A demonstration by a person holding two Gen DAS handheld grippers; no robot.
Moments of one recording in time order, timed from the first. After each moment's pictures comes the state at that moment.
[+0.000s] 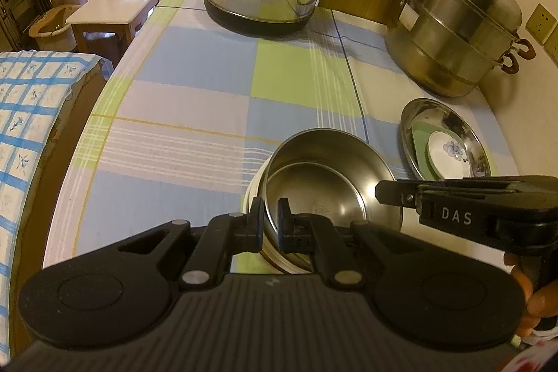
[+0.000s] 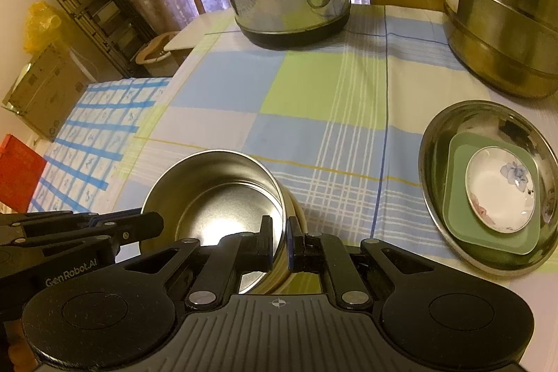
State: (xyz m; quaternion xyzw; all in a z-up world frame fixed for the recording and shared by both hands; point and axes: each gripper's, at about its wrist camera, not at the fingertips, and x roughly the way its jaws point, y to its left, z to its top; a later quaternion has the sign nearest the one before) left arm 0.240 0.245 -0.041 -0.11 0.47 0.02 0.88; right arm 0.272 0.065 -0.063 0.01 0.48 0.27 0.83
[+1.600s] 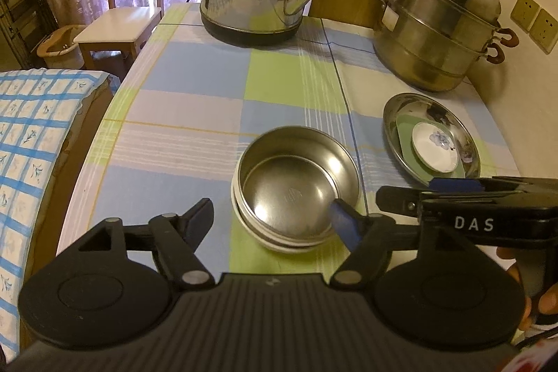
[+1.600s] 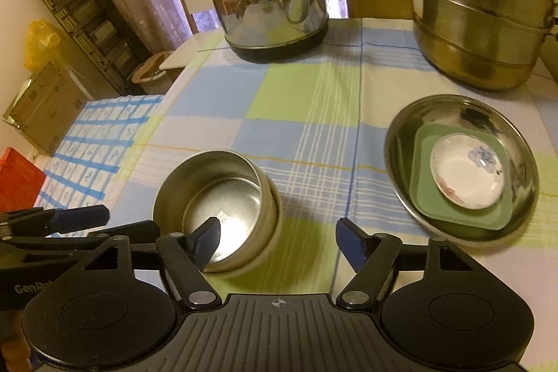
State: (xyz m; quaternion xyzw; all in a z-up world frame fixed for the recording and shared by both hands) left arm 0.198 0.215 -0.018 -0.08 0.45 0.03 0.89; right arm 0.238 0.022 -0.051 0.03 0.45 0.26 0.85
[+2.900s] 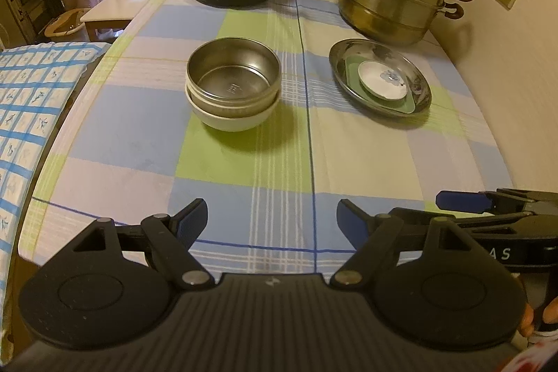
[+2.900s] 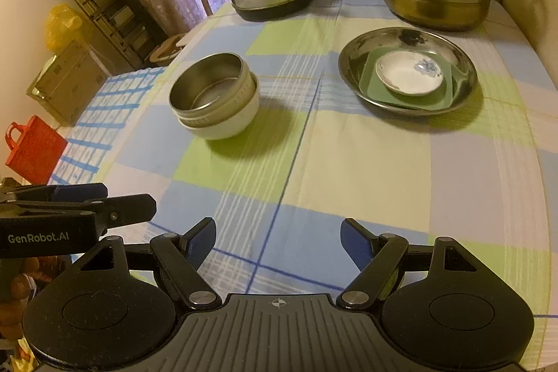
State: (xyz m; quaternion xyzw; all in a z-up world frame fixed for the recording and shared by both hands) left arm 0.077 0.119 -0.014 -0.09 0.46 0.04 0.88; right arm 0.114 -0.090 -0.061 0.03 0.47 0.29 0.84
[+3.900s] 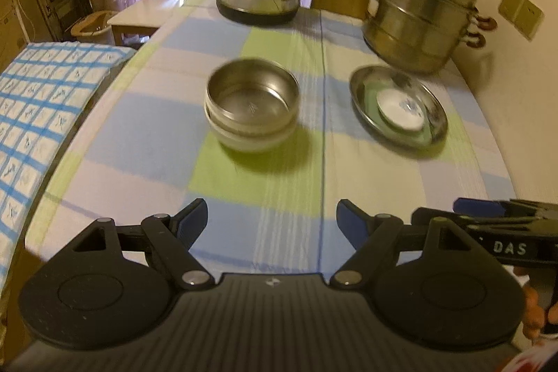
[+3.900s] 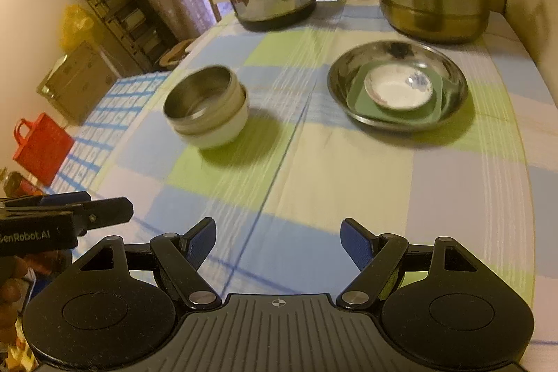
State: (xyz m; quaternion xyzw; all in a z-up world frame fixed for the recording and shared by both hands) left arm 0.090 0.126 -0.006 -0.11 0.43 0.09 0.89; right arm 0.136 -0.110 -0.055 0.03 0.44 0.31 0.84
